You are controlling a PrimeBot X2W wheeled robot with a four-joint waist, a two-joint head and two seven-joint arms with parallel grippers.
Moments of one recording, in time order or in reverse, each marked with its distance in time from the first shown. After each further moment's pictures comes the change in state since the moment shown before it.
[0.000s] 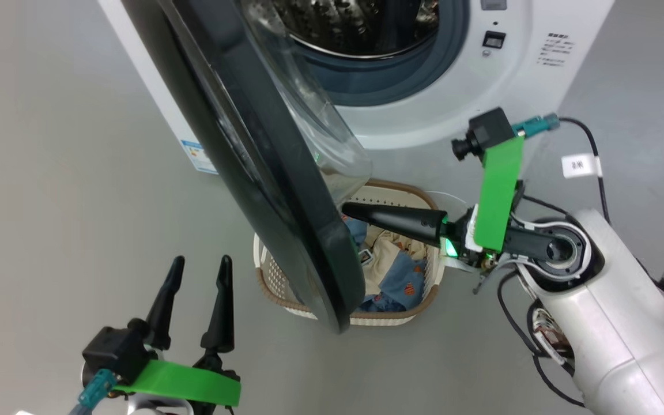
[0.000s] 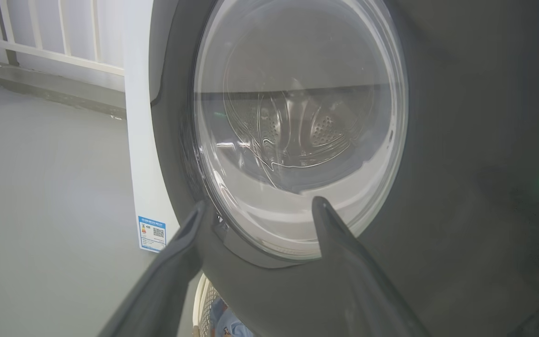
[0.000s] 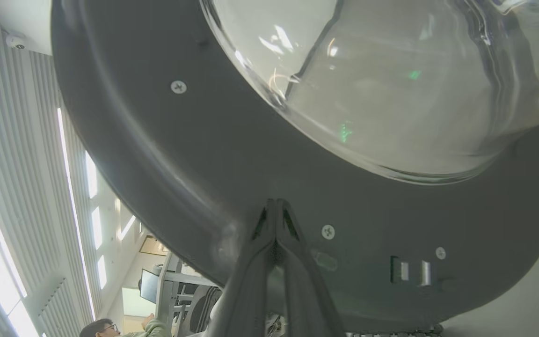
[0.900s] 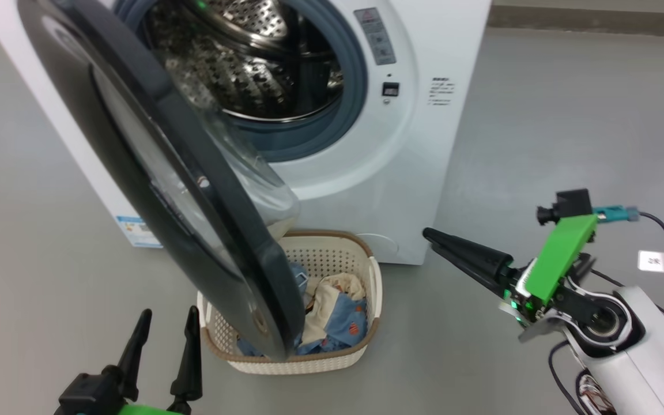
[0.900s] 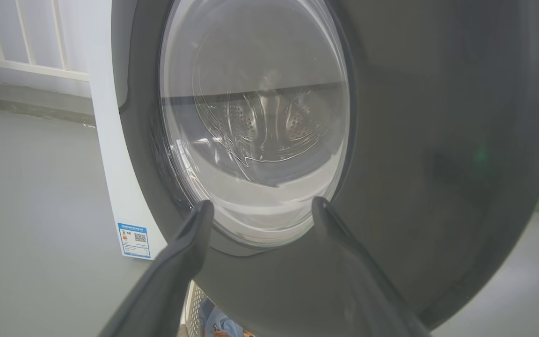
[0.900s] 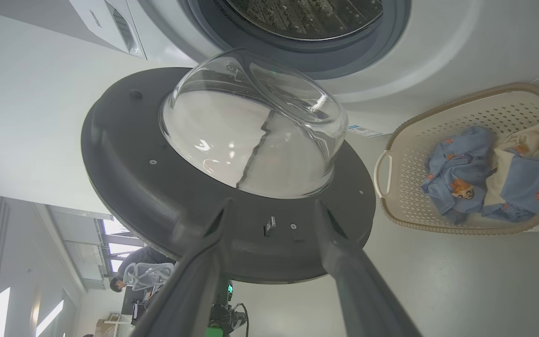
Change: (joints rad) left arm 0.117 0.041 0.070 0.019 0.035 0.000 0.000; right arm 0.219 -0.101 -0.058 0.020 -0.022 0.000 -0.256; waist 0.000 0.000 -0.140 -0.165
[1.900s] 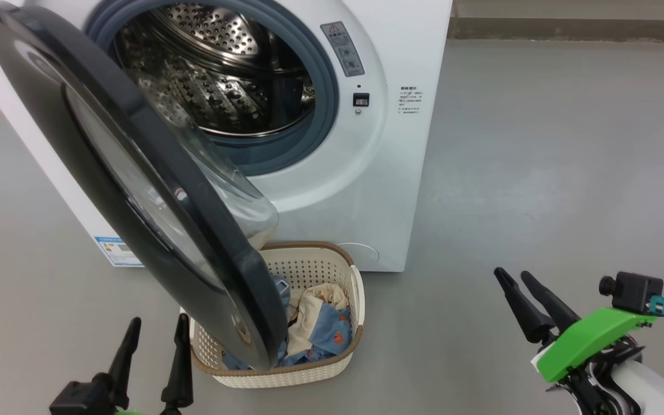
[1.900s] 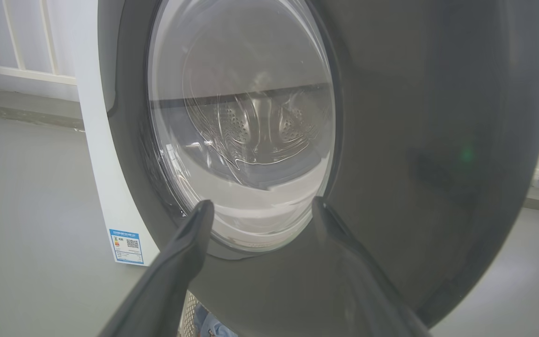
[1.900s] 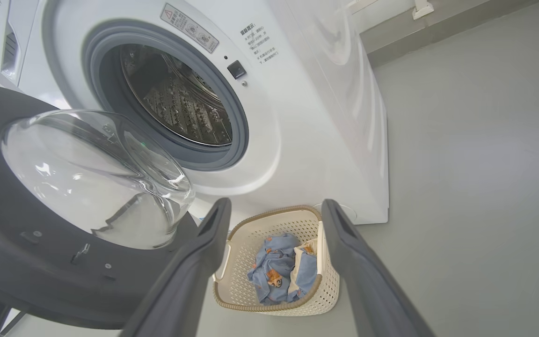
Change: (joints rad) left arm 0.026 0.001 0.030 0.000 0.008 0.000 0.000; right arm 0.106 -0.225 0.348 0.072 -0.290 0.000 -0.816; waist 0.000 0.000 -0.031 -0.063
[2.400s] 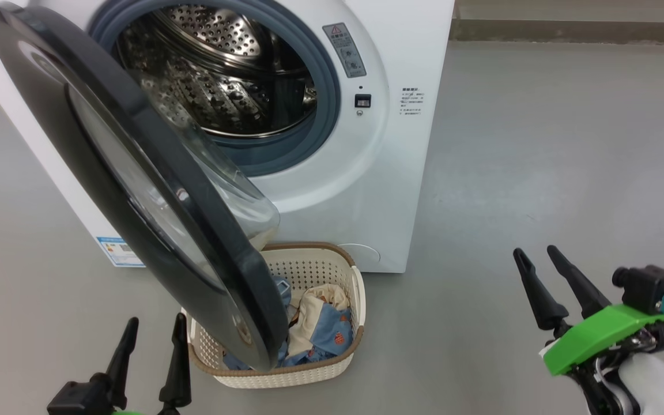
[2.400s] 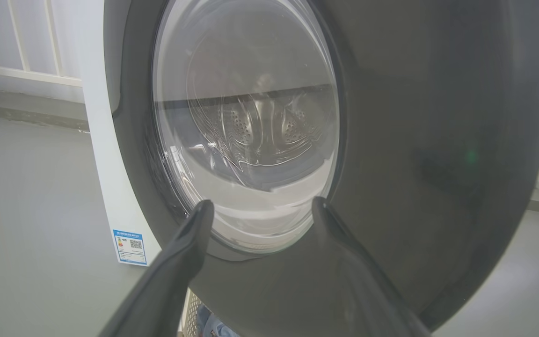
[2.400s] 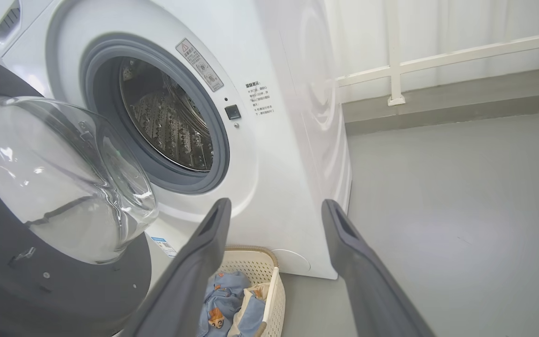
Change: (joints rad) left arm 0.000 -0.001 0.008 0.000 0.001 0.000 0.000; right arm 0.033 0.061 -0.192 0.036 -0.404 0.000 -0.062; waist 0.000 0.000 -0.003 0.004
